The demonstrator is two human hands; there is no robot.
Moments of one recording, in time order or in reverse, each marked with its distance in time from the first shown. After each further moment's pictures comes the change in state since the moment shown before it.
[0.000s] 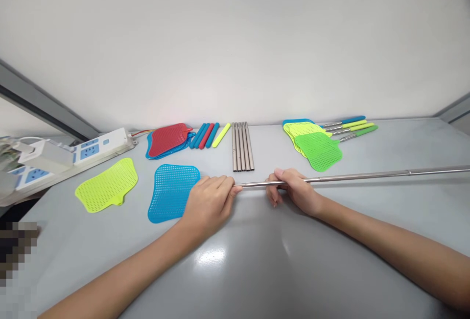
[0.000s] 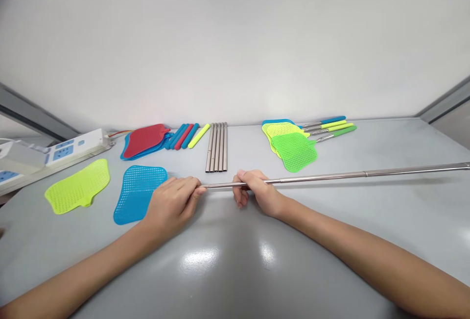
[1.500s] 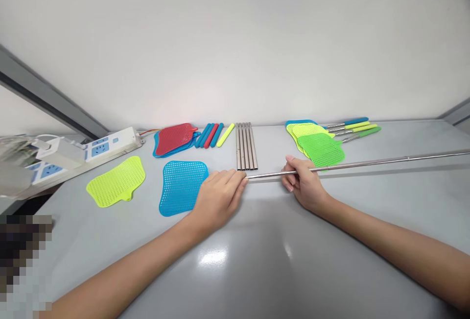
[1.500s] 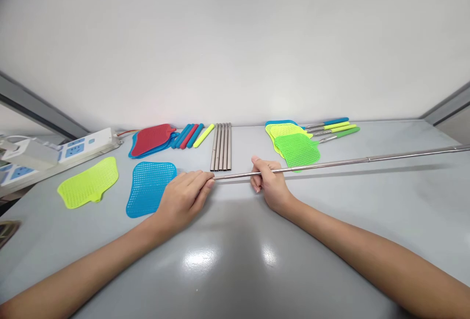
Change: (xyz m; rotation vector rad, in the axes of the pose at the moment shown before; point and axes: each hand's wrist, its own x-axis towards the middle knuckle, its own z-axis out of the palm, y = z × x) left_hand 0.004 0.003 0.001 -0.063 0.011 0.008; right_hand 0.007 0.004 0.001 0.180 0.507 -0.099
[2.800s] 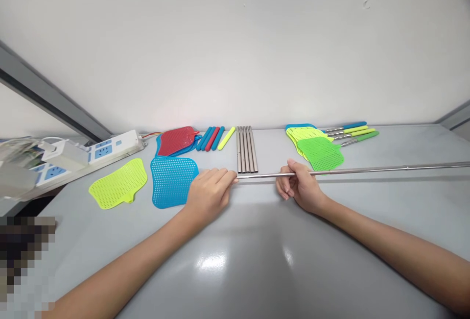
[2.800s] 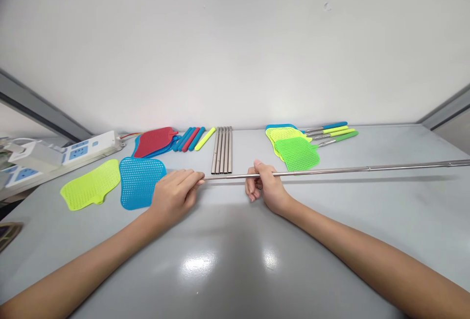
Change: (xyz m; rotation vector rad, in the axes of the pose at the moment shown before) left_hand -0.002 -0.022 -0.001 0.168 0.181 0.087; right_hand -0.001 -0.002 -0.002 0.069 -0.233 0.086
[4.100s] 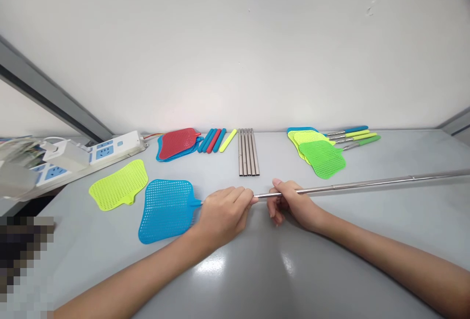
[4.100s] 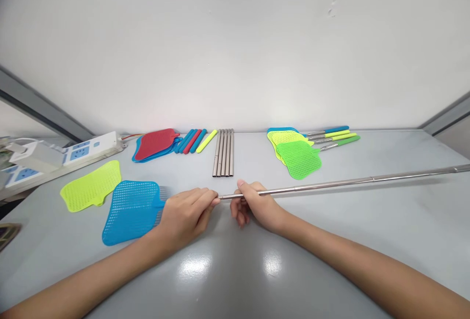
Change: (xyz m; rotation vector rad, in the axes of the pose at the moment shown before) left_hand -0.003 0.035 -0.010 -0.116 -0.057 0.028; right_hand -0.014 -0.004 0.022 -0.302 -0.174 0.274
